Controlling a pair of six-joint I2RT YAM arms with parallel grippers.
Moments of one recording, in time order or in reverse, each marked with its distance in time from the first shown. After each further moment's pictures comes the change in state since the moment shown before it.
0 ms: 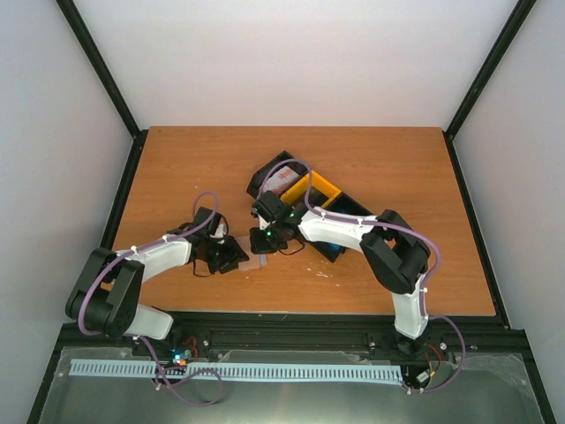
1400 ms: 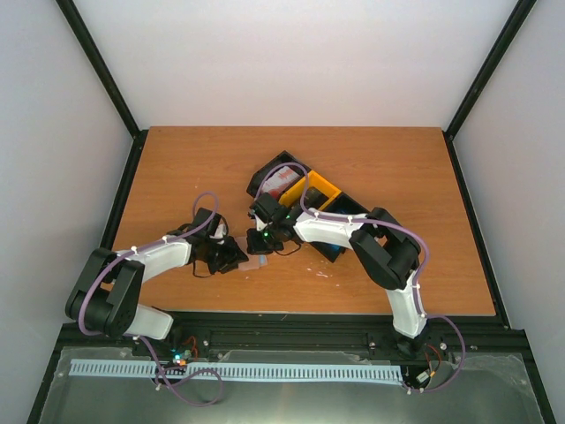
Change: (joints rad) left arm 0.001 0.000 -0.014 0.025 0.004 0.000; right arm -0.003 0.080 0.012 0.075 -0.043 0.016
